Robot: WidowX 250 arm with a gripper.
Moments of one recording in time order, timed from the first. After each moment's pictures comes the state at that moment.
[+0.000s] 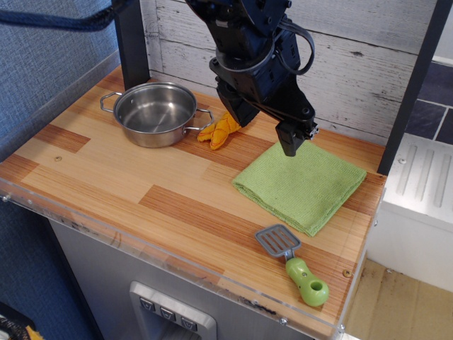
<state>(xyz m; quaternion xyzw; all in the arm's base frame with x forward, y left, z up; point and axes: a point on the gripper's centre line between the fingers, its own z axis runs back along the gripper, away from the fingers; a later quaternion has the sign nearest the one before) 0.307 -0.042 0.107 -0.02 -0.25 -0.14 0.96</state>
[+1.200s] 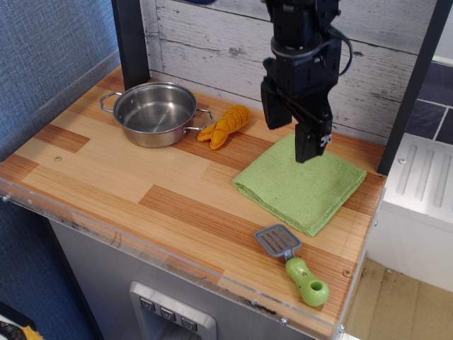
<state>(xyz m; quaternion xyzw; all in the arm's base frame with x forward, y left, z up) 0.348 -0.054 0.065 -0.01 -0.10 -0.32 0.94</state>
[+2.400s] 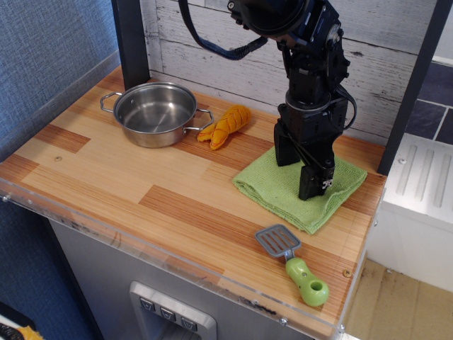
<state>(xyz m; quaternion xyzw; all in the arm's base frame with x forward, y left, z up) 0.359 -0.061 0.007 0.01 -0.07 -0.35 0.93</state>
